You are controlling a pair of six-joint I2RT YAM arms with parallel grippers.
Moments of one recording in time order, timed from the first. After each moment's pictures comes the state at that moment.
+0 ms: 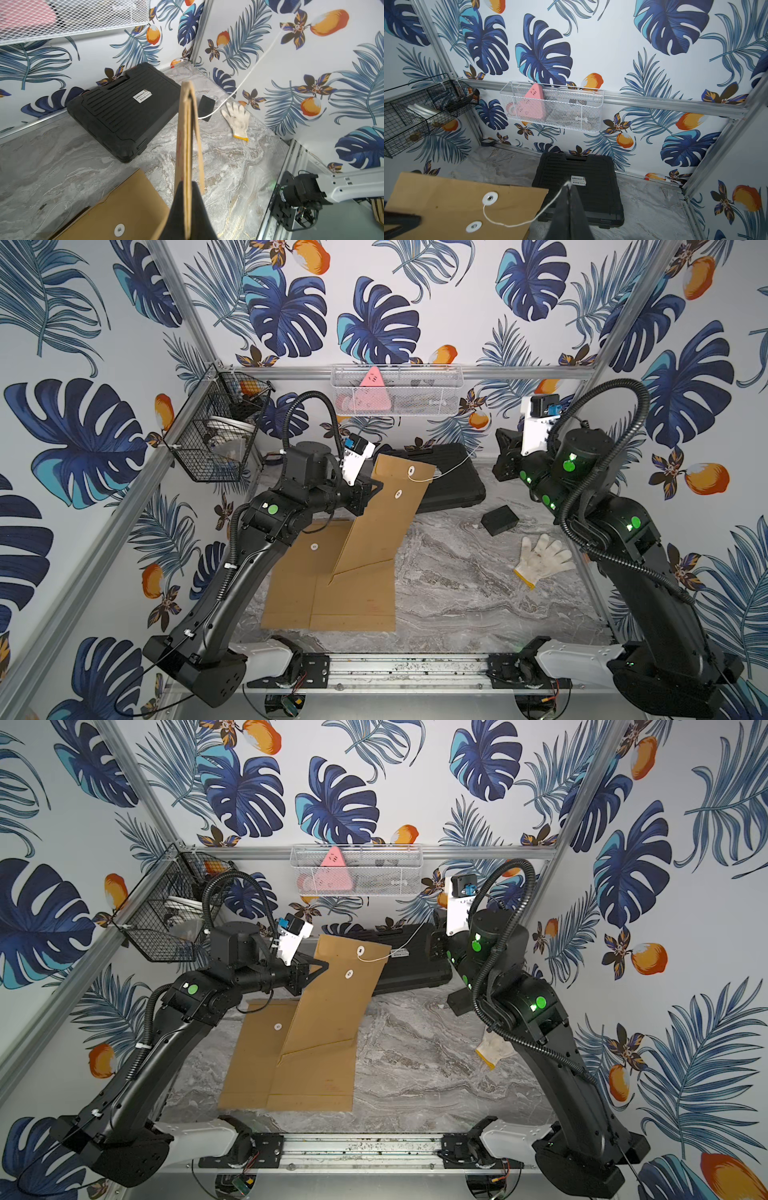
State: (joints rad) left arm -0.42 1.29 1.59 -0.77 0.42 -0.05; right arm 0.55 1.27 1.86 -0.68 0.30 0.03
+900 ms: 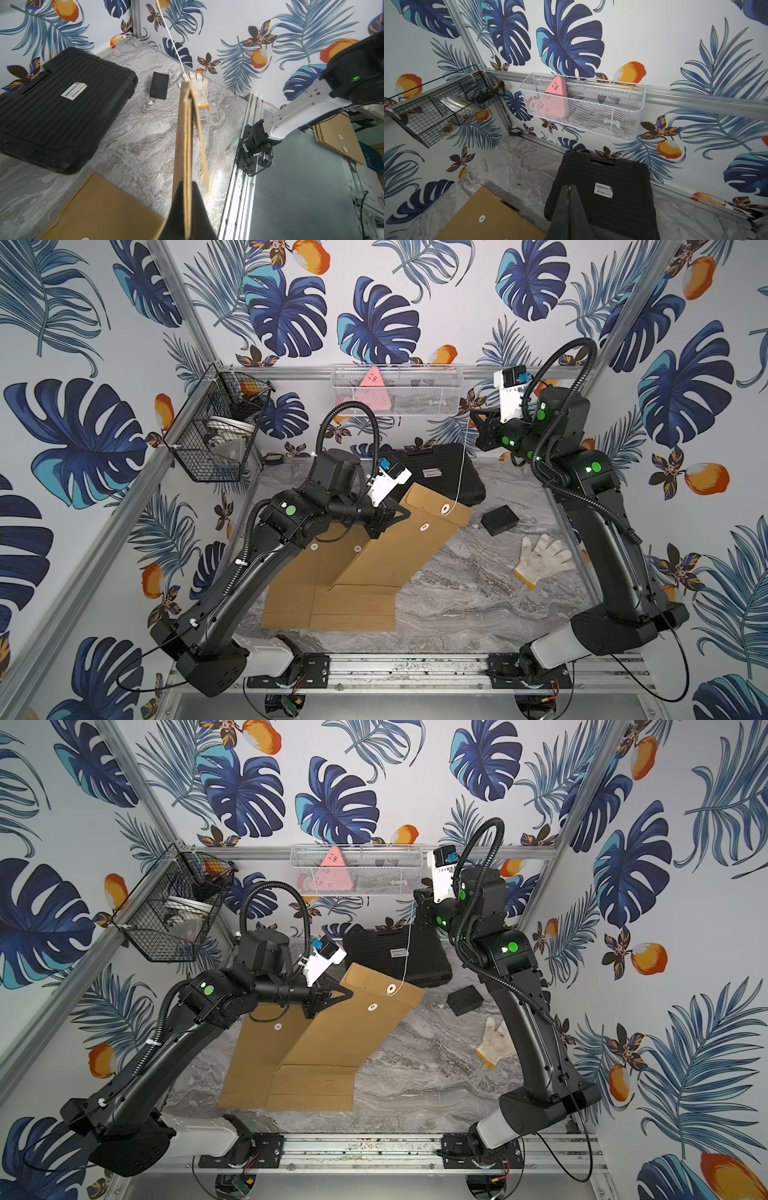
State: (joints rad) left arm -0.58 1.33 1.65 -0.90 0.55 0.05; right arm 0.40 1.56 2.07 -0.69 -0.12 0.05
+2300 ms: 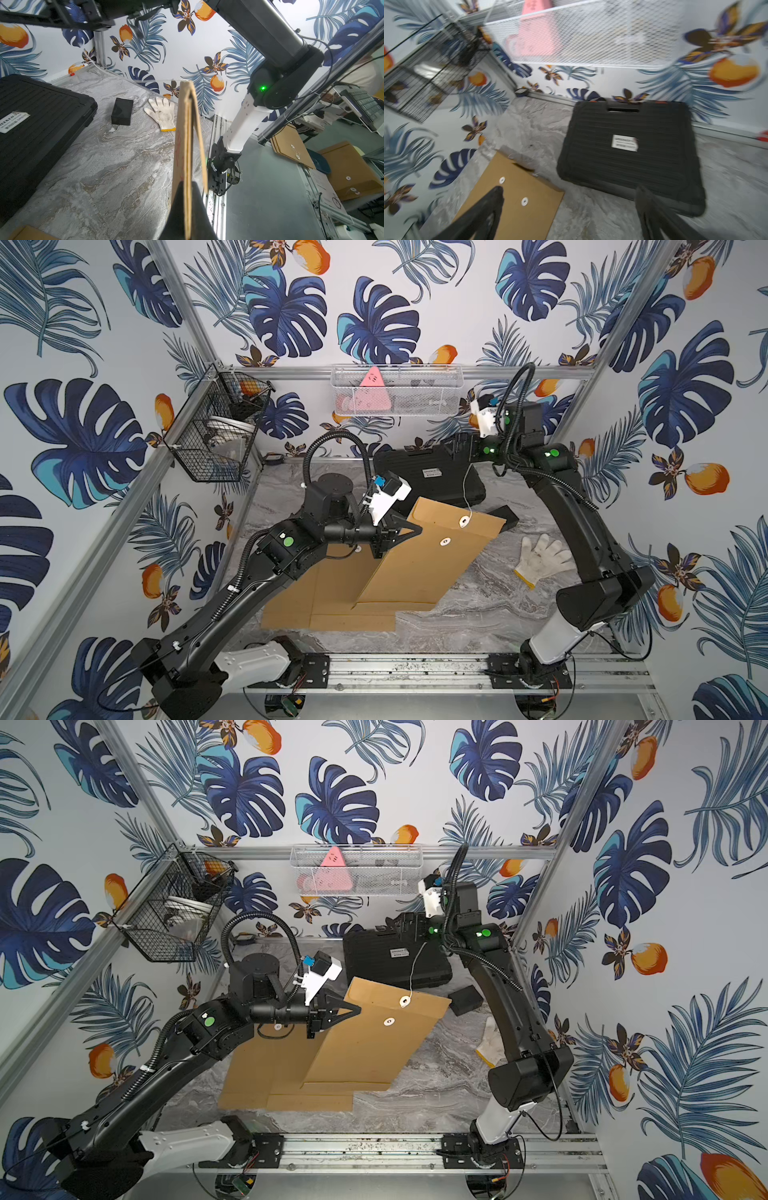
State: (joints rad) left arm -0.65 1.15 1.33 -0.49 0.64 -0.15; right arm 0.24 1.67 1.93 -0.74 -0.27 0.21
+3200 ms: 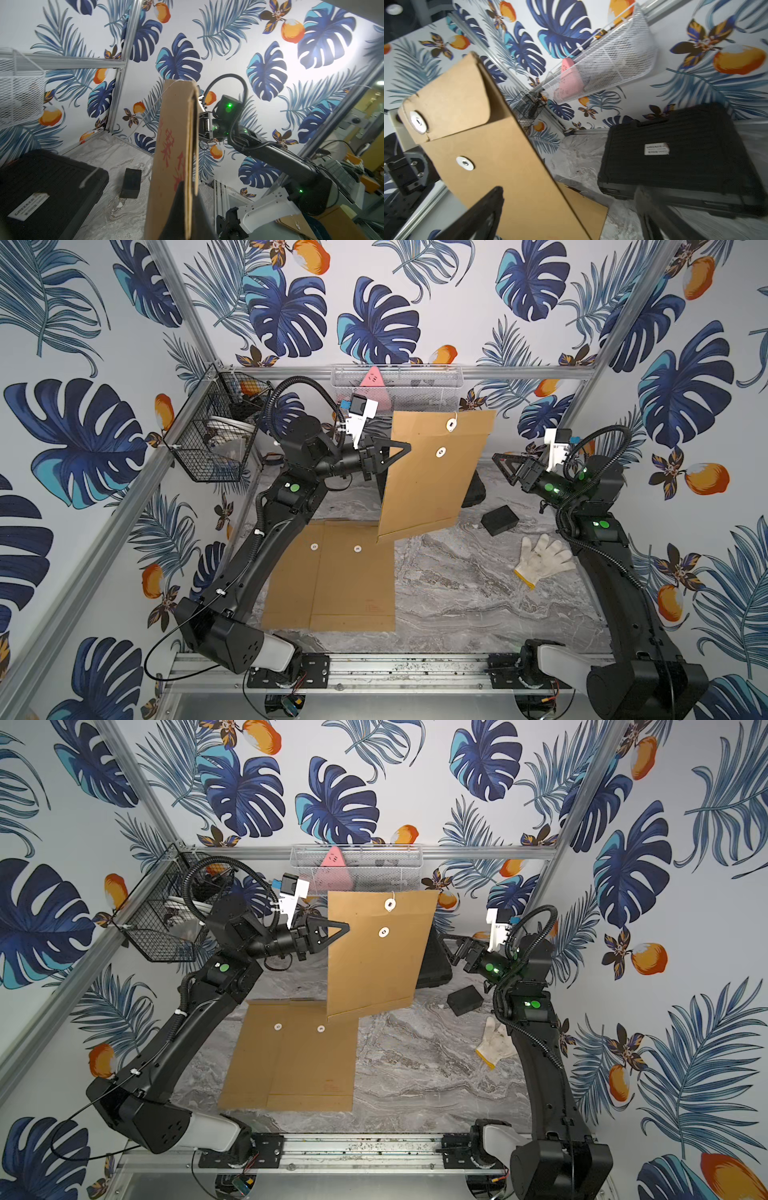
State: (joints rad) left arm -0.32 1.44 1.61 0.02 0.99 -0.52; right arm -0.06 1.18 1.18 0.02 -0.84 0.64
